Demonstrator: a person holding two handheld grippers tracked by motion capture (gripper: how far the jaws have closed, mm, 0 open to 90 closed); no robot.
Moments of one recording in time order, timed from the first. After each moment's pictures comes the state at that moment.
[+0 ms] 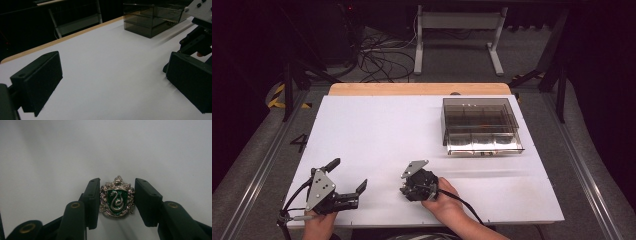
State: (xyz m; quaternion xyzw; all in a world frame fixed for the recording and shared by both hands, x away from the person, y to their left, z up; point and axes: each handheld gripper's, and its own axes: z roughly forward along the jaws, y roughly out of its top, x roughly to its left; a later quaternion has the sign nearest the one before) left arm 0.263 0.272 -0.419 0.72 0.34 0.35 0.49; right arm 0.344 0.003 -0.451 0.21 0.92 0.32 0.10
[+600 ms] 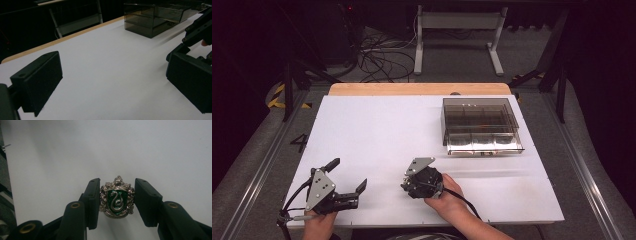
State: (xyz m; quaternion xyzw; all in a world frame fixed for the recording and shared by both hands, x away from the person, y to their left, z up) left arm 0.263 0.272 -0.419 0.72 0.35 0.35 0.49; right arm 0.343 -0.008 -0.430 0.19 0.91 0.36 0.11
